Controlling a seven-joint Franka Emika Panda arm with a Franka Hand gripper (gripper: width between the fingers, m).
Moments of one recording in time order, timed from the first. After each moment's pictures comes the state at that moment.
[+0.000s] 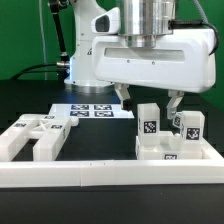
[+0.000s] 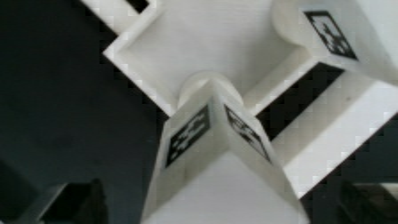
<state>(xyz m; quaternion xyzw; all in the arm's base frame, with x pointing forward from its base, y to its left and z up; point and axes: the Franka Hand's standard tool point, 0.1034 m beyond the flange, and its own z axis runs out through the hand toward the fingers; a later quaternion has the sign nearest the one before) 0.608 0.050 0.088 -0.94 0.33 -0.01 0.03</state>
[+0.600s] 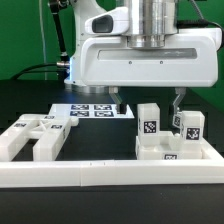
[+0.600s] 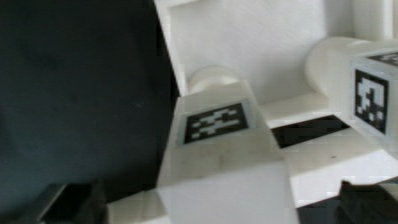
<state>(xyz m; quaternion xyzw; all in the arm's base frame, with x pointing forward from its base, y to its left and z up) 0.608 0.048 0.087 -0.99 0.15 -0.02 0.03</state>
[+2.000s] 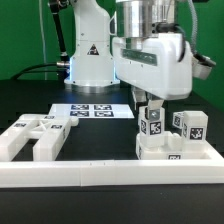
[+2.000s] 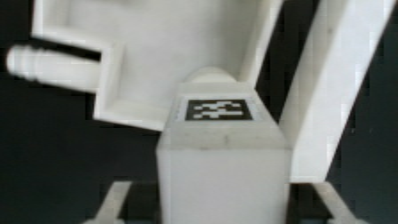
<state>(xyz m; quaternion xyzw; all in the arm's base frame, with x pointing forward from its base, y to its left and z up) 0.609 0.049 0.084 -0.76 0.65 0.00 0.04</state>
